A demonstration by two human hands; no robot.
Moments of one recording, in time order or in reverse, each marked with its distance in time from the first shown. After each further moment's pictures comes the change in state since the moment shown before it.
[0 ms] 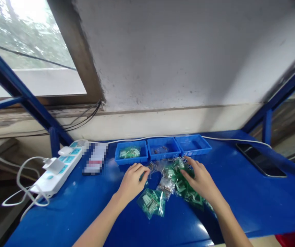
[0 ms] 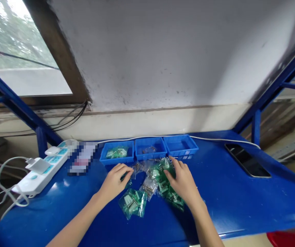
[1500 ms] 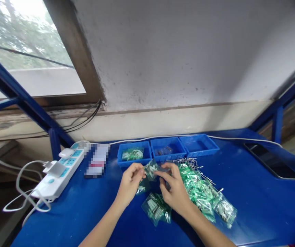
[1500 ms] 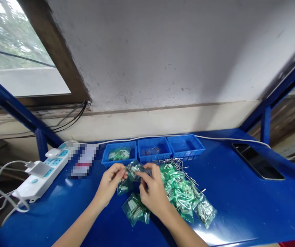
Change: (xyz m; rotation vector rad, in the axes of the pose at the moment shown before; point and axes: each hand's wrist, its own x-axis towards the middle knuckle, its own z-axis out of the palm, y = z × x) left_hand -0.003 -0.006 -0.014 -0.763 0.116 -0.470; right_hand -0.002 -0.099 0.045 0.443 0.119 -0.292
